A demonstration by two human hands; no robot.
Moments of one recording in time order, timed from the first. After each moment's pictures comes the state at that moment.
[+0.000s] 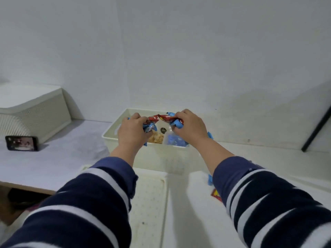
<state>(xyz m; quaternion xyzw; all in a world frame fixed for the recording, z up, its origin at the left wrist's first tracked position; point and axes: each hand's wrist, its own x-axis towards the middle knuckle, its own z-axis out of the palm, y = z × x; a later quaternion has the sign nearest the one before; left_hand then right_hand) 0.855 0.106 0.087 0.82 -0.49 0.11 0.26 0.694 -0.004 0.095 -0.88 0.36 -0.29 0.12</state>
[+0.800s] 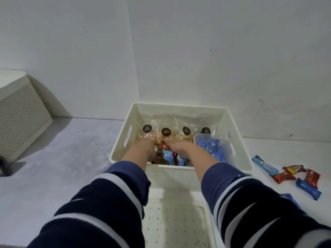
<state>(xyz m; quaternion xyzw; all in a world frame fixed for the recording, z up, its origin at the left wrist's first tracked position) 1.025 -0.014 -0.011 0.80 -0.54 -0.24 -0.05 0.904 -0.062 0.012 -0.68 0.56 0.09 0.46</state>
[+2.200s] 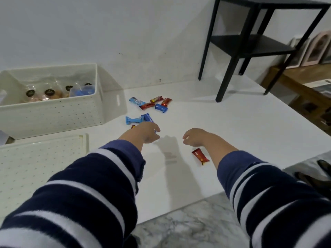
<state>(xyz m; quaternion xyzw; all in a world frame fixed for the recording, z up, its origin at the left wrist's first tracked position) 0.537 0.108 -0.002 0.66 -0.71 -0.24 -0.06 0.352 0.112 0.007 -0.72 0.62 0.21 0.23</state>
